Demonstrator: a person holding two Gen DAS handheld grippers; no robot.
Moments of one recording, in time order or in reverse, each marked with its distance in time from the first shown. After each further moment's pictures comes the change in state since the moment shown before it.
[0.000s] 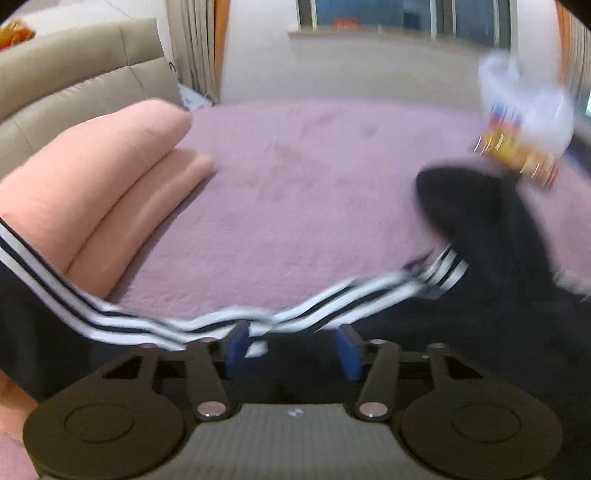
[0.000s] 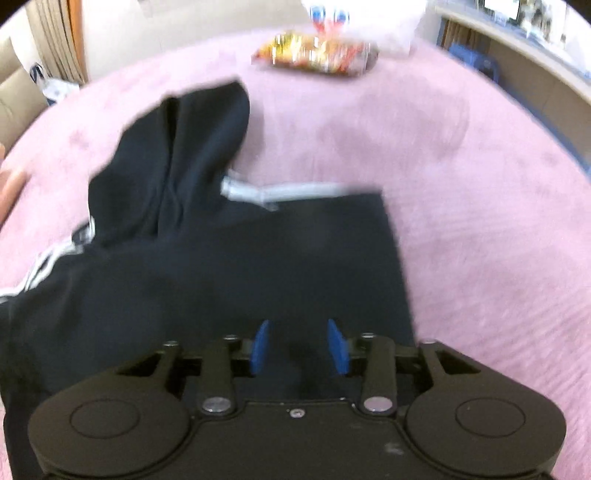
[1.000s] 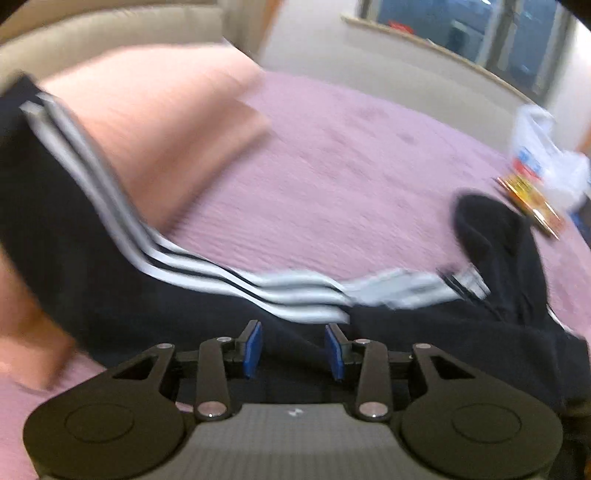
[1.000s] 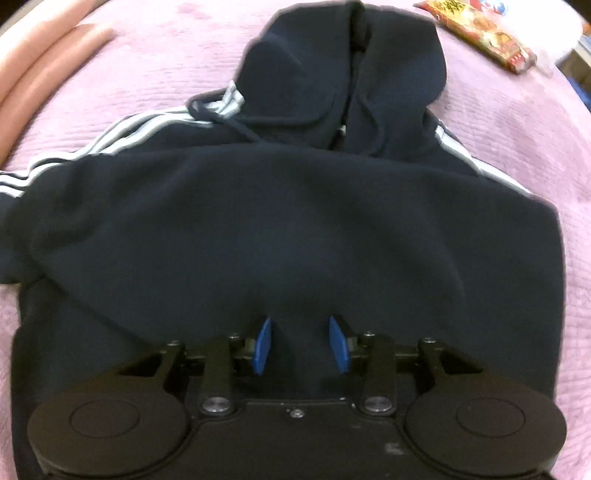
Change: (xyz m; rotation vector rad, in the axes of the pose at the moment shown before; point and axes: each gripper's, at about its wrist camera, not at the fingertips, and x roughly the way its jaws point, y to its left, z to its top) left arm -0.018 0.131 -0.004 -0.231 0.080 -0.019; right arm 0.047 0.138 -0.021 -0.334 0.245 0.081
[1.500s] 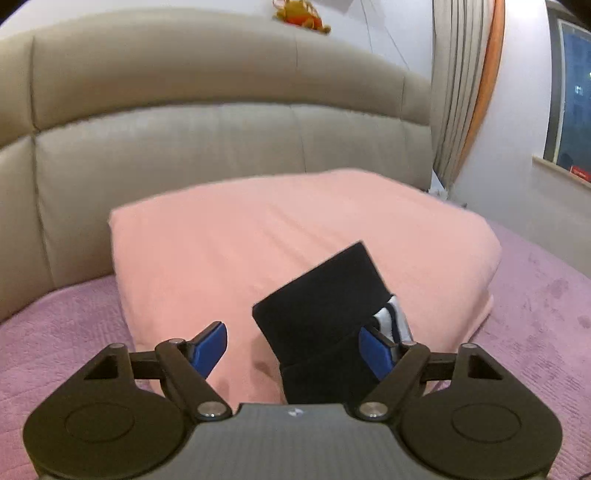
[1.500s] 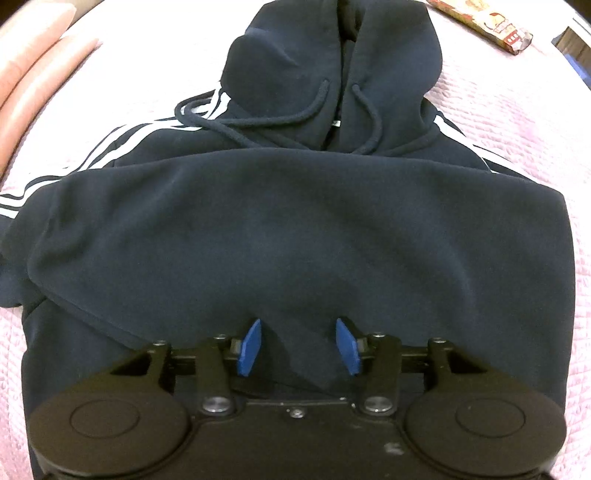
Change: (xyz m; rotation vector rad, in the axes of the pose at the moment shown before) left arm -0.046 0.160 0.083 -0.328 -0.314 0.474; right arm 0.004 -0.001 0.011 0.044 0.040 0.025
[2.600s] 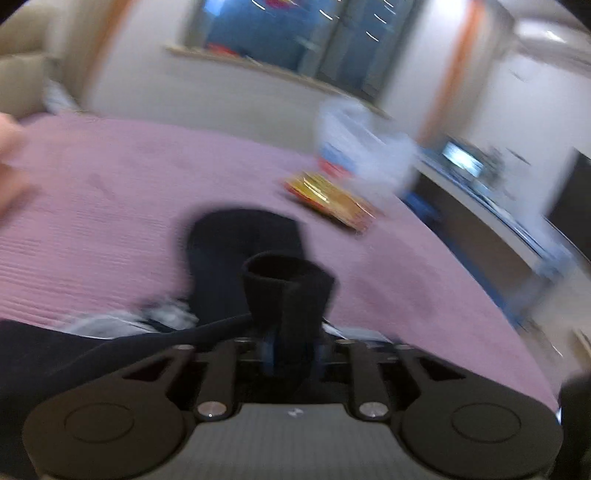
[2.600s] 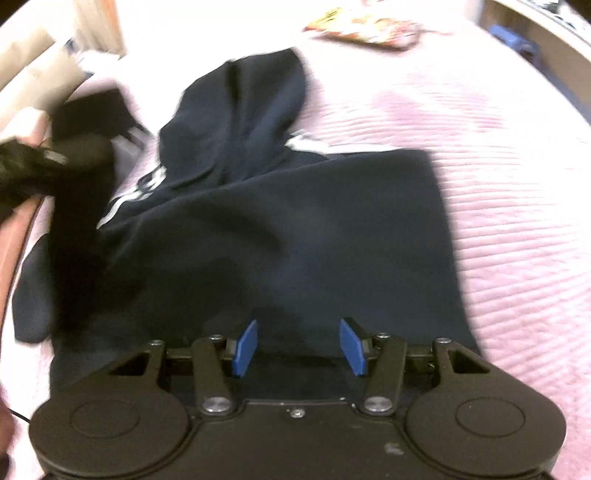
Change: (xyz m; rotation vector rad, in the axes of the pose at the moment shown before) left arm -0.206 -0.328 -0.241 0.476 0.301 -1.059; right arm -0.097 -0.100 -0.073 0.250 -0.182 0.028
